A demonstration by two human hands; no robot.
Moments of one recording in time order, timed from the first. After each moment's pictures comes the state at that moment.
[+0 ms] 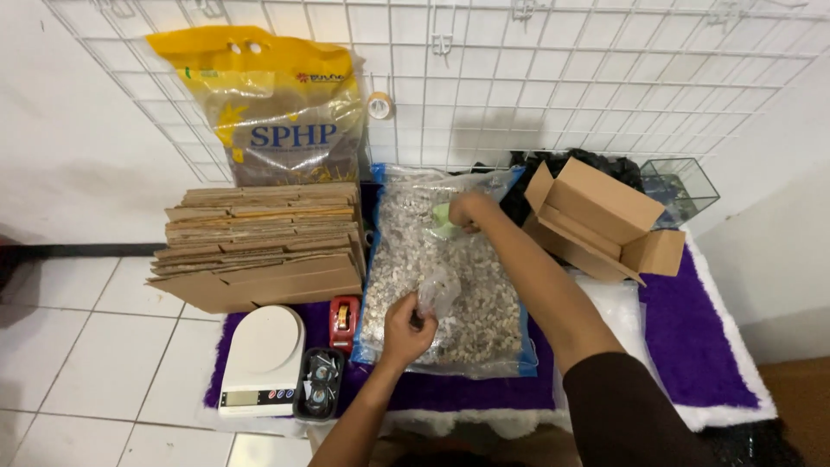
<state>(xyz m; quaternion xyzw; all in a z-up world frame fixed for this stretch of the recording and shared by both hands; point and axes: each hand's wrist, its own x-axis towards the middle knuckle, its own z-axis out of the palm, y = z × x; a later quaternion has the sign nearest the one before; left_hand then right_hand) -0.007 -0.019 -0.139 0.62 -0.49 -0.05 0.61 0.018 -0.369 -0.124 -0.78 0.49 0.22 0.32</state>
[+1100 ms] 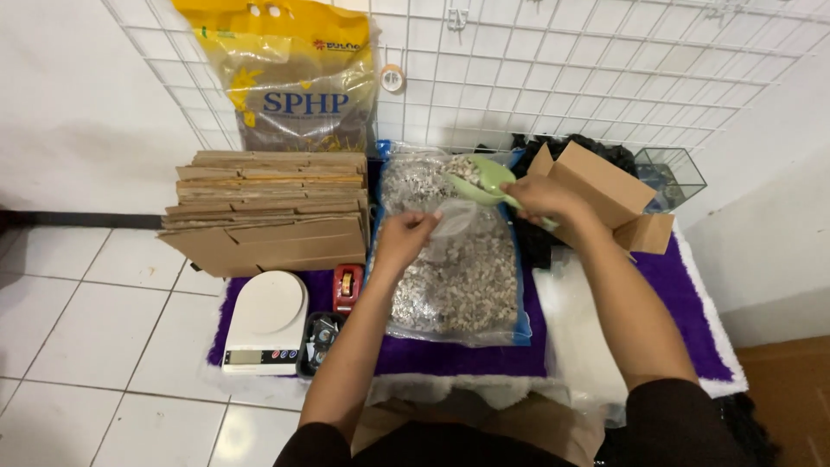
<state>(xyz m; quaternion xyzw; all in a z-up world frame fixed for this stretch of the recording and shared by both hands) 0.032 -0.053 -0.023 0.69 -0.31 -0.31 0.58 -0.144 -0.275 0.045 -0.78 0.47 0.05 0.41</state>
